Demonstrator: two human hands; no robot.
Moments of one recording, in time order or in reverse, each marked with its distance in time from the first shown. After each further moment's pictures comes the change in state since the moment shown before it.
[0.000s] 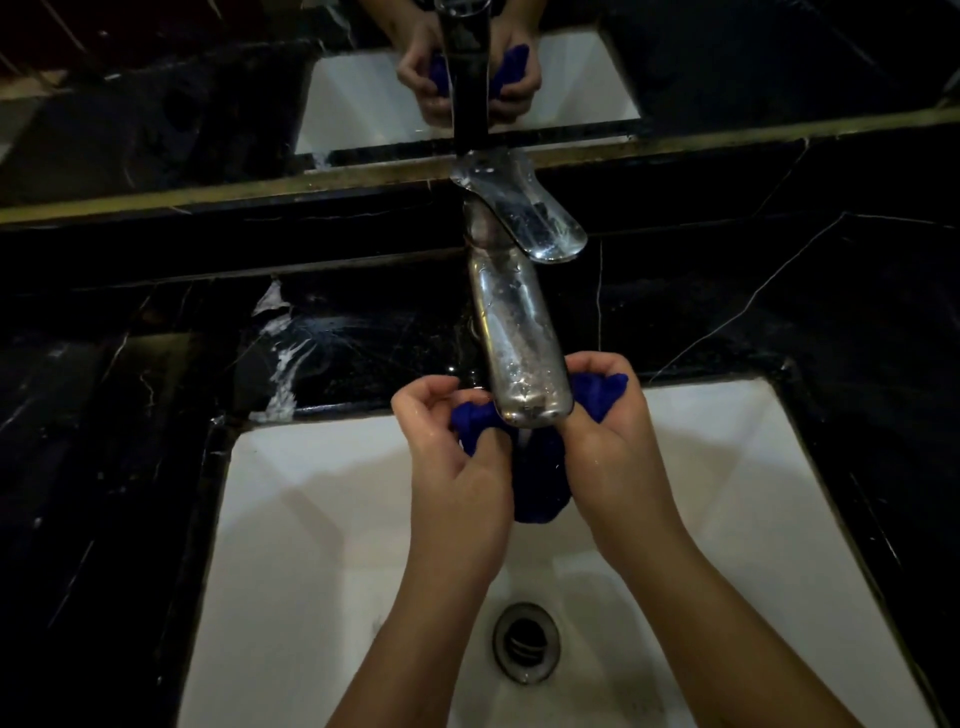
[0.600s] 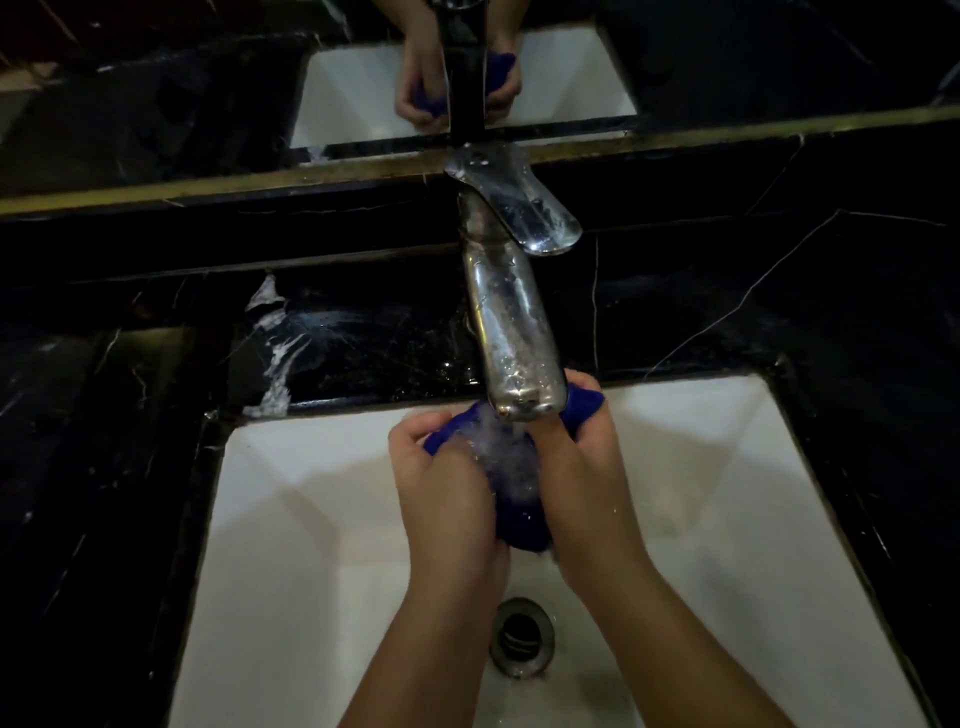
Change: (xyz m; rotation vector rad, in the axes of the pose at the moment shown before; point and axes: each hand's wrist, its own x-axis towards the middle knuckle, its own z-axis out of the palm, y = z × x) left_hand 0.002 -0.012 0.004 -0.227 0.266 -0.323; right_hand -0.020 0.009 0.017 0.070 0.015 0.042
